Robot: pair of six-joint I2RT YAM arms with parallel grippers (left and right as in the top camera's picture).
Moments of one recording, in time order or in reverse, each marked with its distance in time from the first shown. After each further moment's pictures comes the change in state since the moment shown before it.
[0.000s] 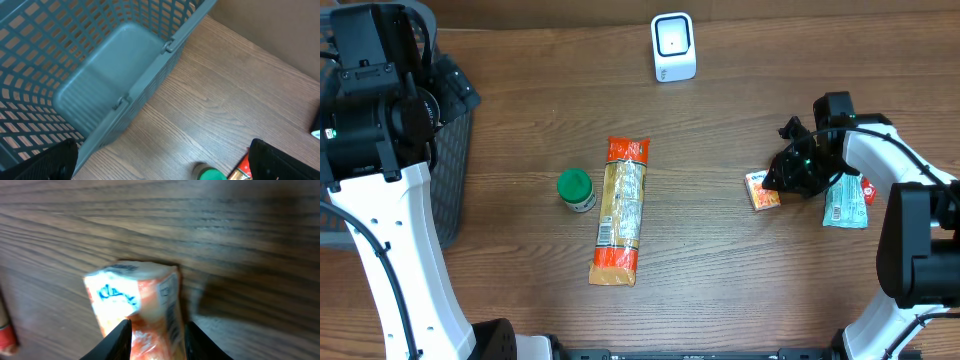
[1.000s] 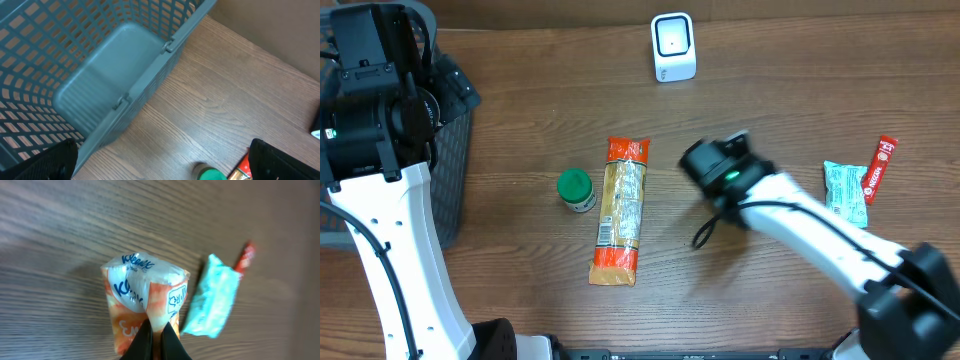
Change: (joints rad) left arm 0.000 0.000 0.000 0.000 0.000 0.000; right arm 0.708 -0.182 0.022 -0.240 1.178 0.394
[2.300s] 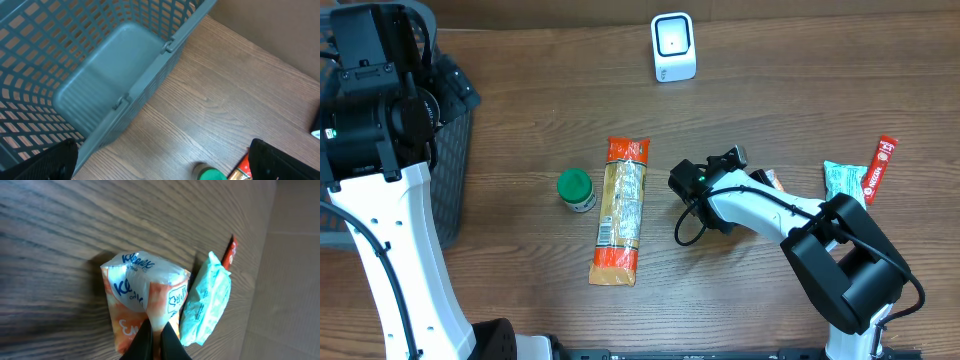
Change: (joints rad) left arm 0.000 0.000 0.000 0.000 0.000 0.000; right arm -0.028 0.231 -0.030 0.060 0.130 0.054
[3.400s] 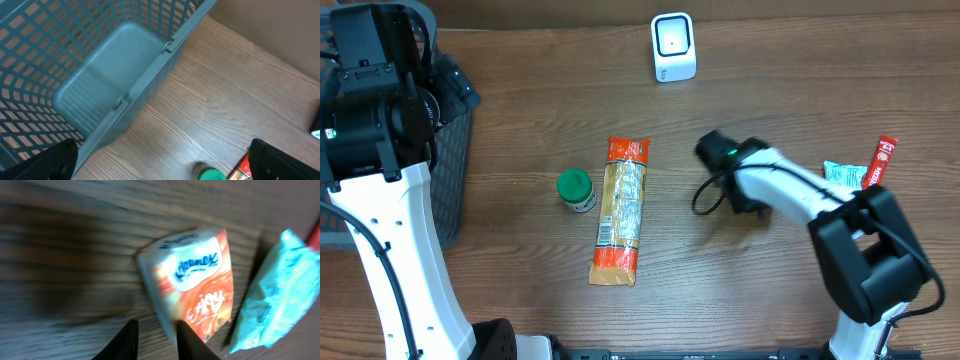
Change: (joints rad) left arm 0.000 0.000 0.000 0.000 0.000 0.000; right arm -0.190 -0.023 0.036 0.057 -0.378 -0.024
